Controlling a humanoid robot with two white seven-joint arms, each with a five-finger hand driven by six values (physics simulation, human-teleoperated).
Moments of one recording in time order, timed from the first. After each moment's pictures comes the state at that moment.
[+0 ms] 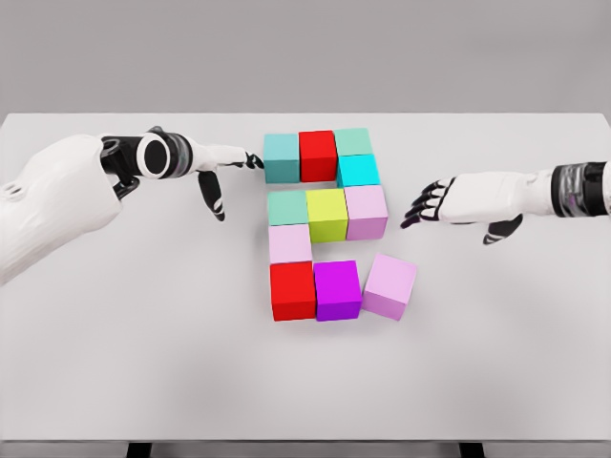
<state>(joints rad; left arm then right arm) -1.09 0.46 -1.23 -1.15 -0.07 0.30 -0.57 -0.89 -0.92 0.98 -1.47 0.34 -0.61 0.61</state>
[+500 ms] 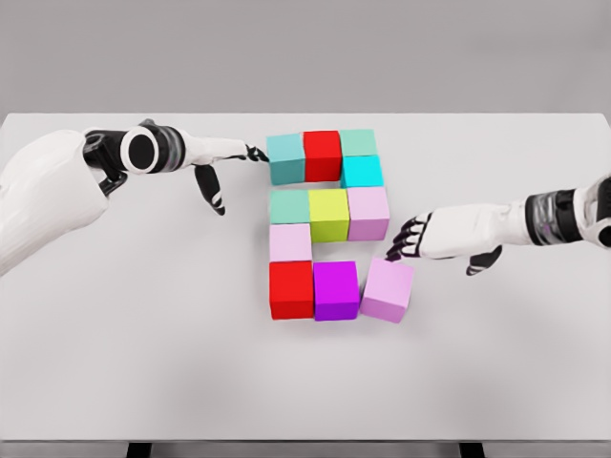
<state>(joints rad) -1.08 0.50 -1.19 -1.20 -0.06 0.24 -0.58 -0.89 -0.92 1.08 -1.55 0.33 -0.61 0.61</state>
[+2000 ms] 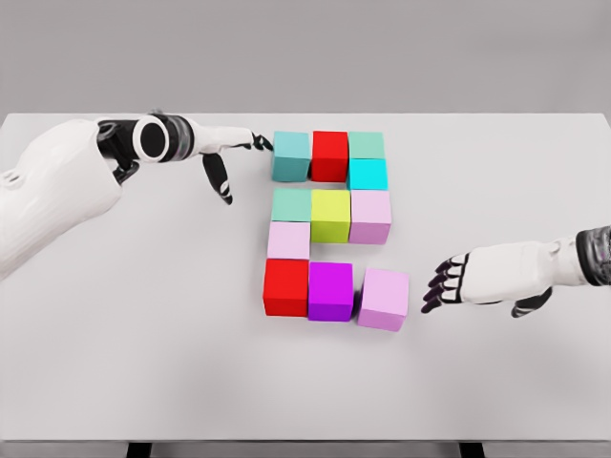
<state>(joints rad) -1.10 0.43 -1.17 -1.11 -0.07 0.24 -0.57 -0.92 -1.15 1.20 -1.76 0.25 -0.61 0.61</state>
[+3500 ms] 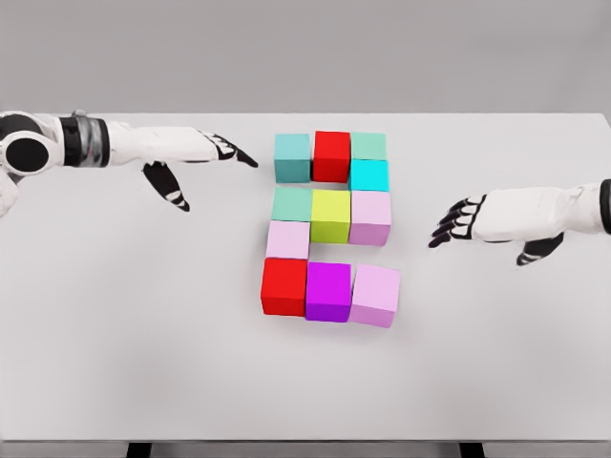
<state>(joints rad) -1.07 0.64 -1.12 -1.05 -0.05 -0.61 -0.57 -0.91 -1.10 1.04 -1.58 0.18 -0.61 0.61</state>
